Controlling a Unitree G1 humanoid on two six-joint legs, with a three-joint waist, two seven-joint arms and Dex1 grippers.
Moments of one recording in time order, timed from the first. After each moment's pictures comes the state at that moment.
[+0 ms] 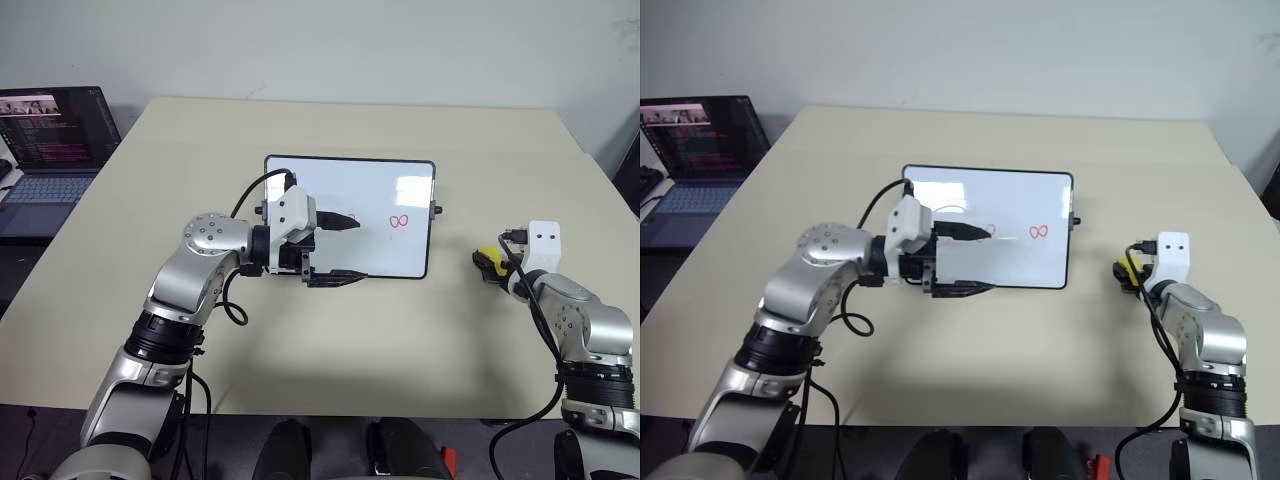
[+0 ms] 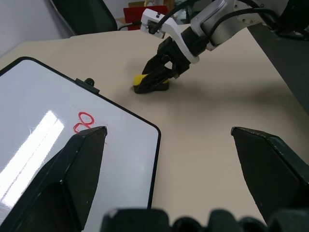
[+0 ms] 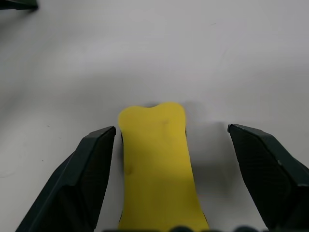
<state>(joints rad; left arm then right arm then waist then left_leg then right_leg) -0.65 0.55 -0.19 -0.04 -0.35 0.32 -1.17 -0.38 -0.46 -0.26 0.02 0.33 0.86 0.18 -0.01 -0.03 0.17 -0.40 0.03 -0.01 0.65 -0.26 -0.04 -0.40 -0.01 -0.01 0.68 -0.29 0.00</state>
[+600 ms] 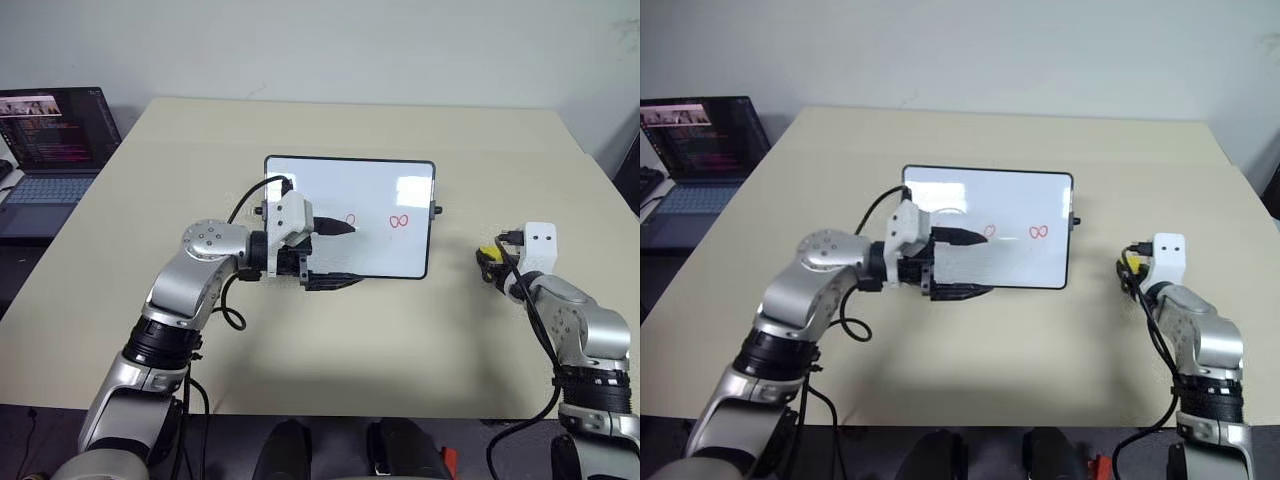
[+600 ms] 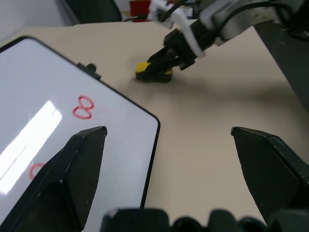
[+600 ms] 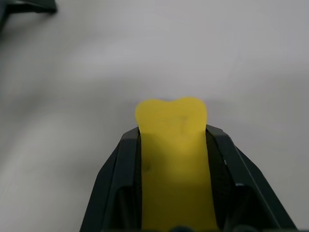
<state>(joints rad) -0.58 0.57 -0.15 -0.08 -0.37 0.39 -1.12 -0.31 -0.44 -0.26 -0.15 0.35 0.87 0.20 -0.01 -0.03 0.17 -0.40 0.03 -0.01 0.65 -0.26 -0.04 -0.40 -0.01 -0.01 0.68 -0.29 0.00</state>
